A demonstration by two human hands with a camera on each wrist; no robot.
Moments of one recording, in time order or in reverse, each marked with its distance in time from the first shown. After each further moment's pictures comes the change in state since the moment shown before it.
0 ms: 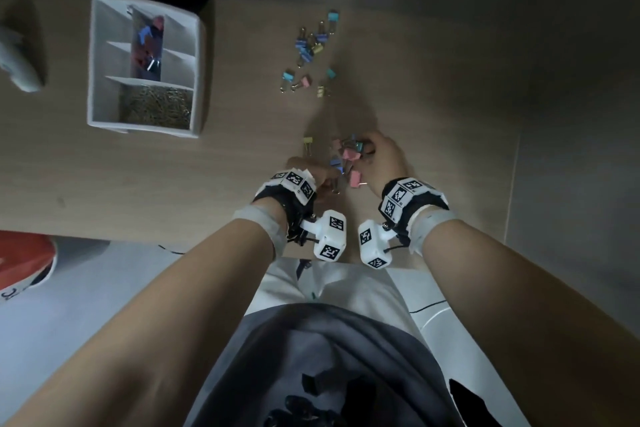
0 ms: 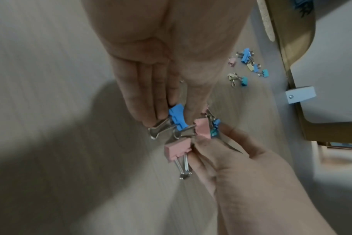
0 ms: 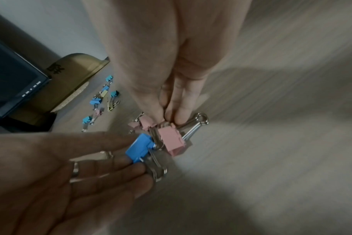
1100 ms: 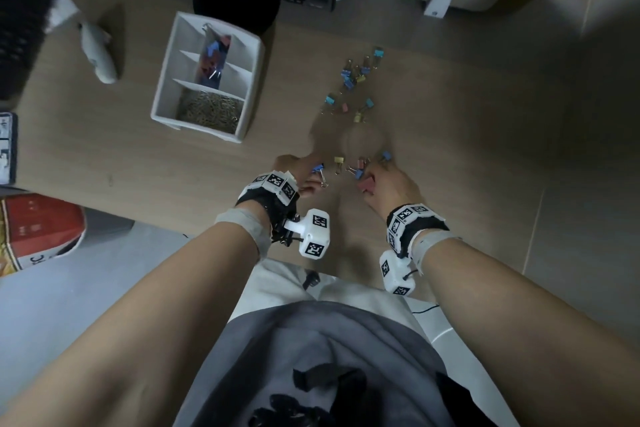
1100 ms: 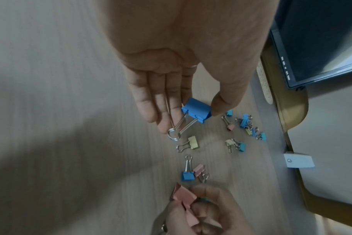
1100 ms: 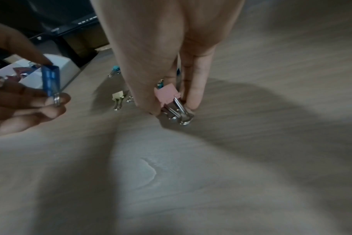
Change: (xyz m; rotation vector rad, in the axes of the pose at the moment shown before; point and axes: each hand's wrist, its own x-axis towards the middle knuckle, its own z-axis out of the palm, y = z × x) left_hand -0.038 0.004 -0.063 -0.352 0.200 0.091; right_hand -0.007 -0.028 0.004 -0.553 -0.157 -0.245
